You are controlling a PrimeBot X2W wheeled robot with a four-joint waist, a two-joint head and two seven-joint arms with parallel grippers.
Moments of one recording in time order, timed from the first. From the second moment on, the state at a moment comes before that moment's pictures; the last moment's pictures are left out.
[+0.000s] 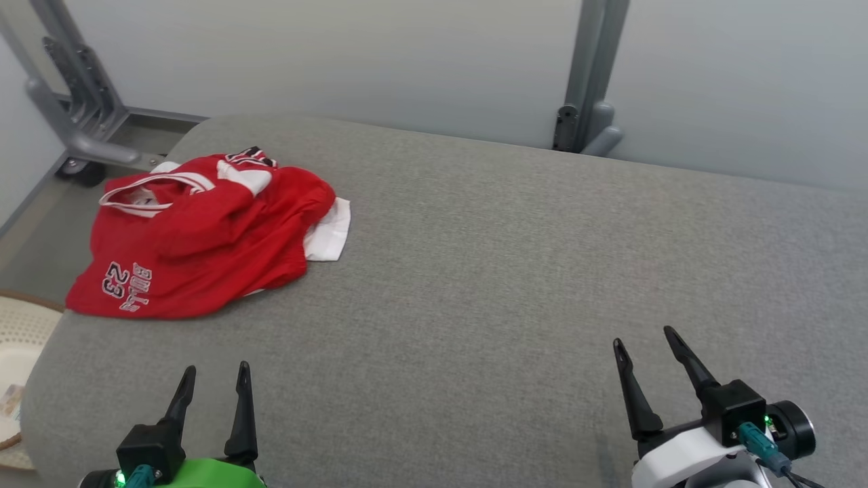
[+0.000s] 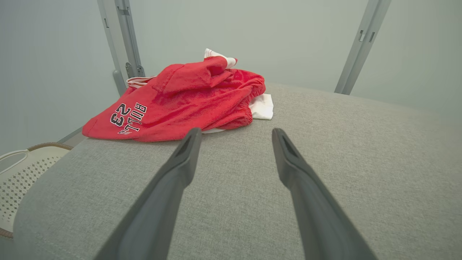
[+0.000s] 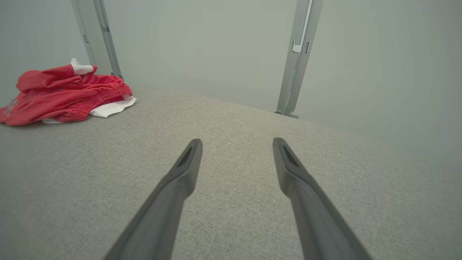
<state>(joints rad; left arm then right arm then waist) 0.01 0.05 0.03 0.30 -0.15 -0.13 -0.26 0.03 -0.05 0.06 0.18 -0.01 0.13 -0.26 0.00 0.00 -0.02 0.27</state>
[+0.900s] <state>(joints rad) -0.62 0.21 -0.04 0.75 -0.28 -0.13 -0.15 -0.15 -0.14 0.16 0.13 0.03 0.13 -0.26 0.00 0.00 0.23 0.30</state>
